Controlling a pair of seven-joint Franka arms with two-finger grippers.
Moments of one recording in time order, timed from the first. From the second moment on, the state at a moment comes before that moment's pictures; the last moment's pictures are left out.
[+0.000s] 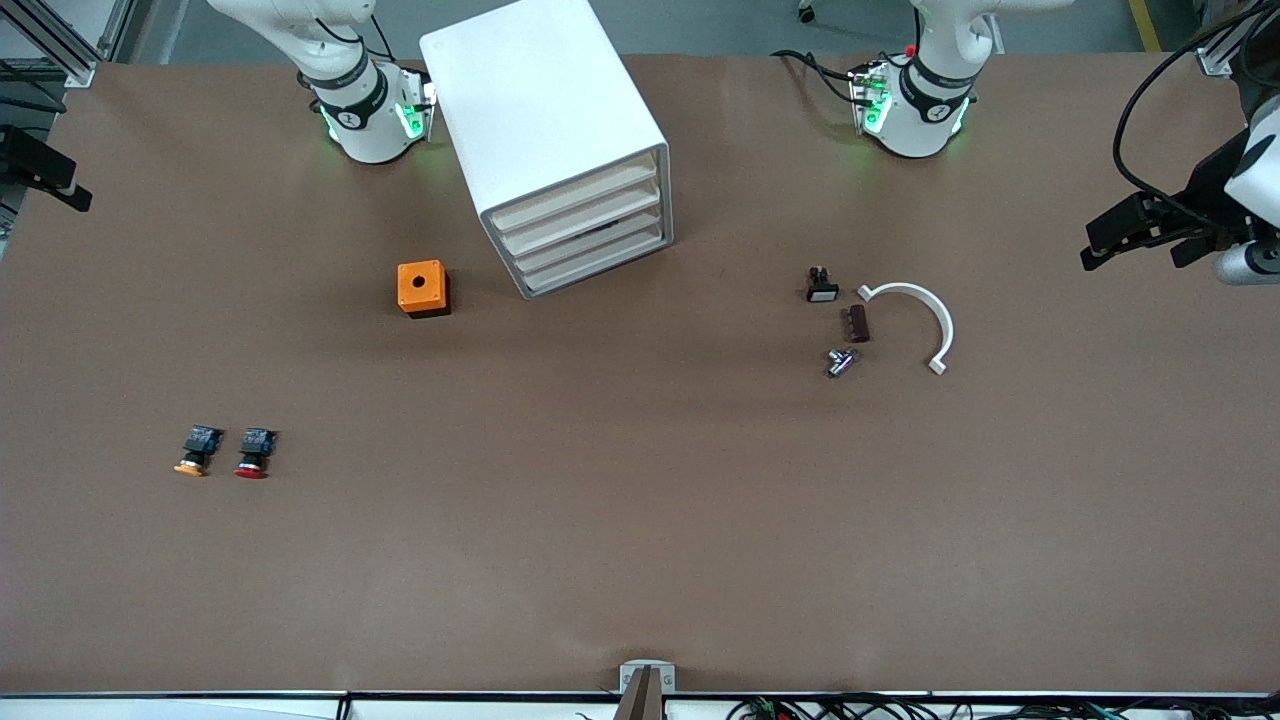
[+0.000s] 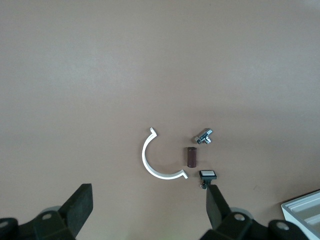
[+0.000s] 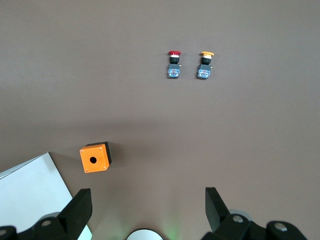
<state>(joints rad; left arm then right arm) -0.06 0.01 0.01 -1.52 -0.03 1.53 -0.10 -0.10 -0.13 -0.05 -1.61 0.01 1.44 -0.14</state>
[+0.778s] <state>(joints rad) -0.06 0.06 0.01 -1.53 -0.03 1.51 -0.11 -0.10 -0.13 -0.05 -1.61 0.01 1.45 -0.14</state>
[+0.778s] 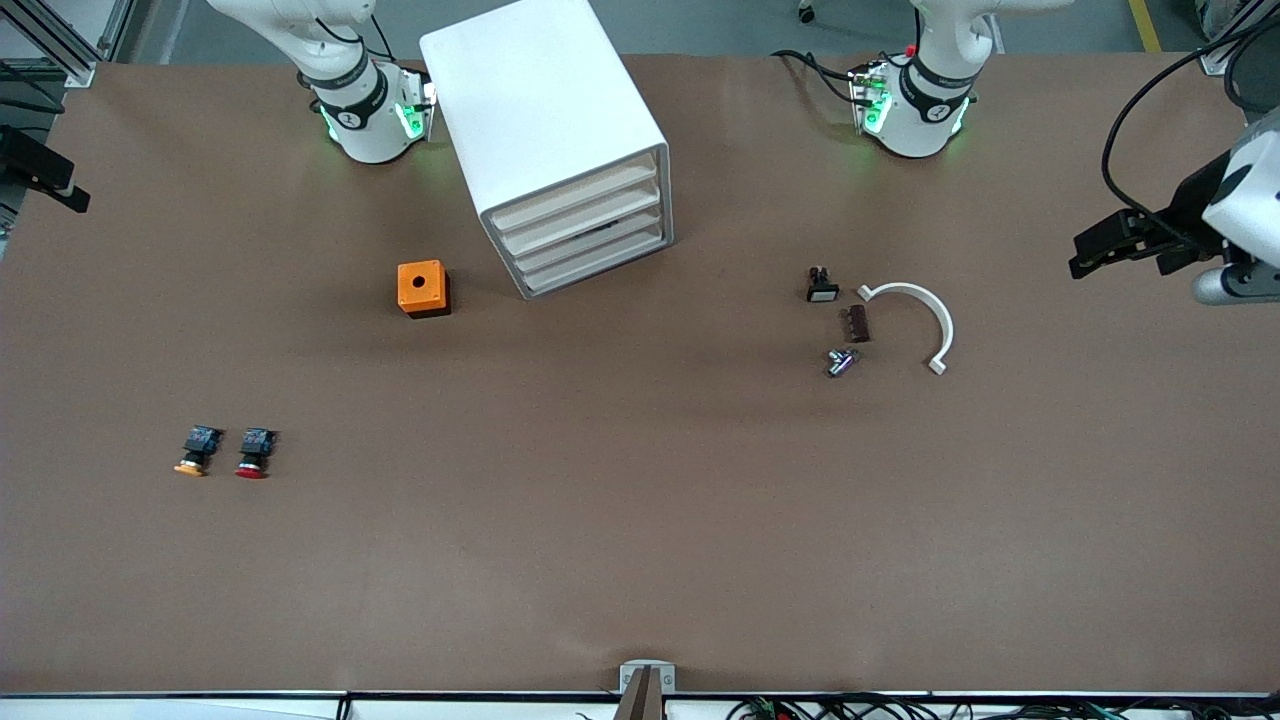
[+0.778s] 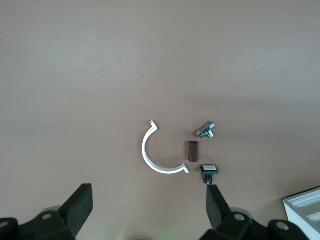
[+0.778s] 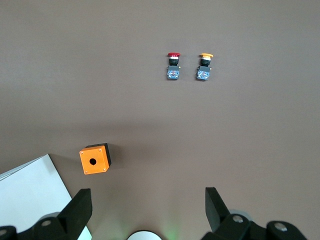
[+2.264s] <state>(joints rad) -0.39 0.50 -0.03 -1.45 -0.09 1.62 -0.73 -0.11 -0.13 -0.05 -1.62 0.01 1.48 -0.14</state>
